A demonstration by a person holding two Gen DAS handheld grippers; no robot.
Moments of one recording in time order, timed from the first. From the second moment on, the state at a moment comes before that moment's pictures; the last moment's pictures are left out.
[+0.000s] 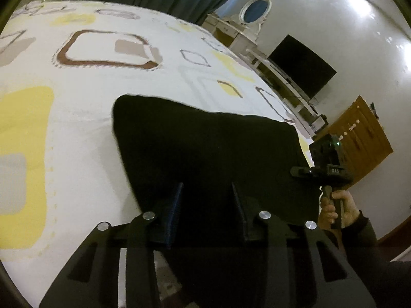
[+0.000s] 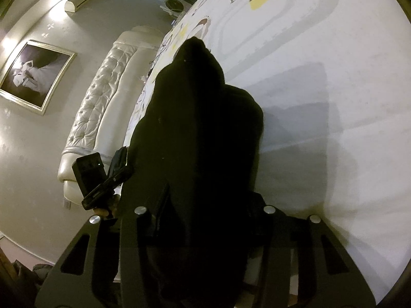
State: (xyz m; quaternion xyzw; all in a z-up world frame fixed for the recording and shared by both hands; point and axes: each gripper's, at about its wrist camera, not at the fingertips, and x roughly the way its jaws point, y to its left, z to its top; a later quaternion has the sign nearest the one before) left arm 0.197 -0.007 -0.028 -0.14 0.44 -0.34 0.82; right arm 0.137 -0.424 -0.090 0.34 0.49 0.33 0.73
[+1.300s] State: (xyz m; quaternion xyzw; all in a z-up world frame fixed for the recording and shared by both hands) left arm 0.219 0.014 -0.055 -0.19 0.48 -0.34 0.78; right arm 0.138 -0.423 -0.086 0.36 0.46 0.34 0.74
